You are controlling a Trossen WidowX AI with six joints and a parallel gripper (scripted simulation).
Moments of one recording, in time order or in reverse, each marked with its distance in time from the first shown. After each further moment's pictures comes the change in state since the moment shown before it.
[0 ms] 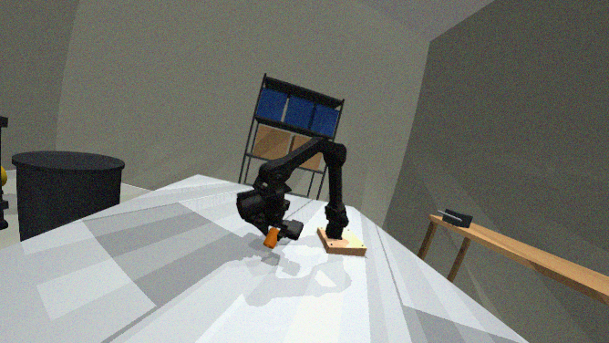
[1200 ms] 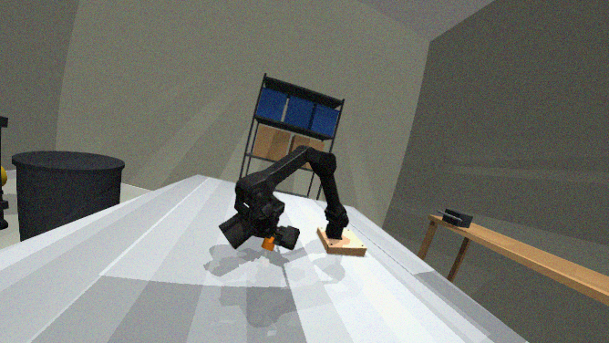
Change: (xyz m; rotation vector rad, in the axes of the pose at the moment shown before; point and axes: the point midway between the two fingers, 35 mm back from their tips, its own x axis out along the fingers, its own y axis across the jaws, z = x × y) arm -0.009 0.000 -0.023 -0.003 -0.304 0.002
